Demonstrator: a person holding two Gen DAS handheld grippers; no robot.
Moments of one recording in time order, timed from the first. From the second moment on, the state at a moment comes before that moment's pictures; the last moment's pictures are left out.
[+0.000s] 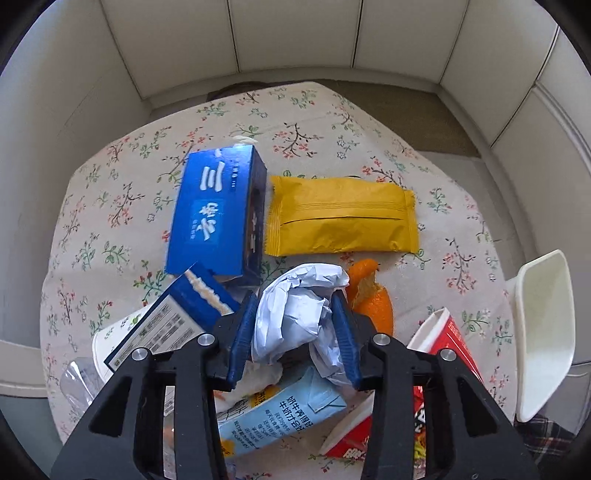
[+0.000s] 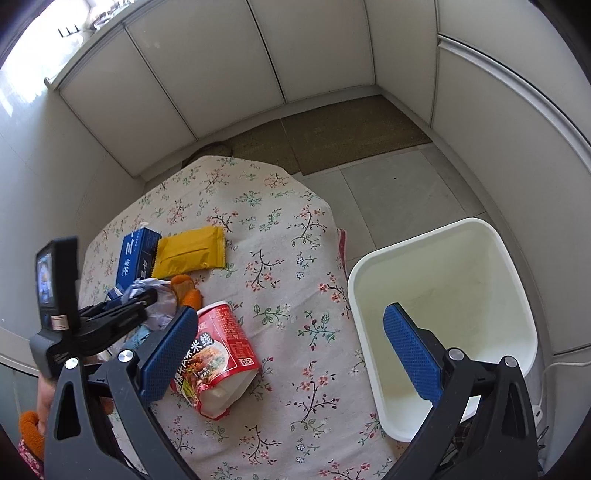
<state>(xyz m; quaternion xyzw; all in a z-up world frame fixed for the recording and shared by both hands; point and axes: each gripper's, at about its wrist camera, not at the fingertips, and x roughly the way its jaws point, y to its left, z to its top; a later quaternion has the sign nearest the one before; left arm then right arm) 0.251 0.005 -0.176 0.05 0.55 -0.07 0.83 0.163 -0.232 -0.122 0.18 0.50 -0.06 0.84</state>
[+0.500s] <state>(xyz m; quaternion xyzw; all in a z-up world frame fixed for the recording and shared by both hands) 0.161 0.111 -0.099 -0.17 0.41 -0.15 0.88 0.215 -0.157 -0.135 -0.03 0.48 0.07 0.87</state>
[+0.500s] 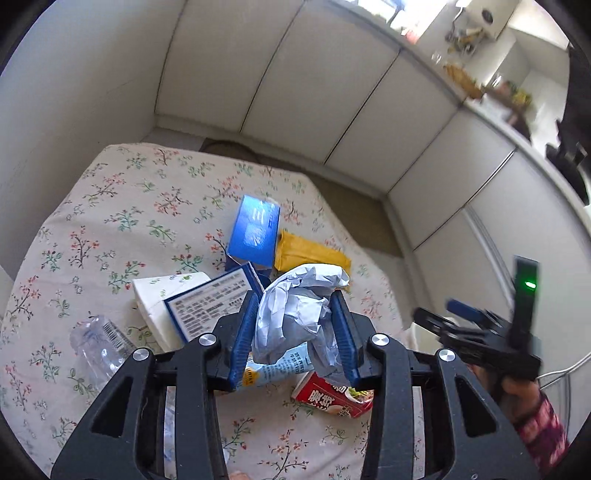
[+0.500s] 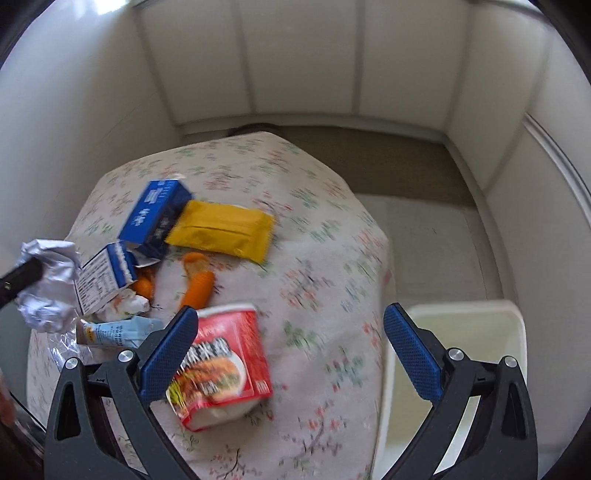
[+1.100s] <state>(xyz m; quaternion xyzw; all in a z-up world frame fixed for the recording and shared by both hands) 0.170 0.180 -0.115 -0.28 0.40 -0.14 0.86 0.341 -0.036 -0.212 -0.30 0.52 0.19 0.78</state>
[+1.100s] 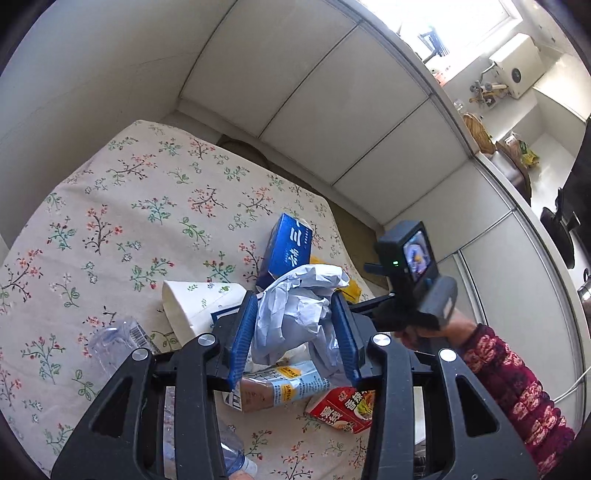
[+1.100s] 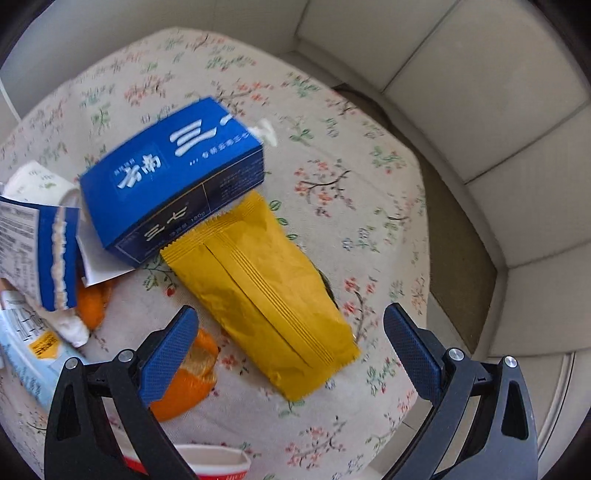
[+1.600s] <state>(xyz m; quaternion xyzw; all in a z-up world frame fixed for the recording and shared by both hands) 0.173 0.192 -0.121 -0.29 0.41 -0.13 0.85 0.354 -0.054 -0.215 -0.15 0.57 0.20 0.78</state>
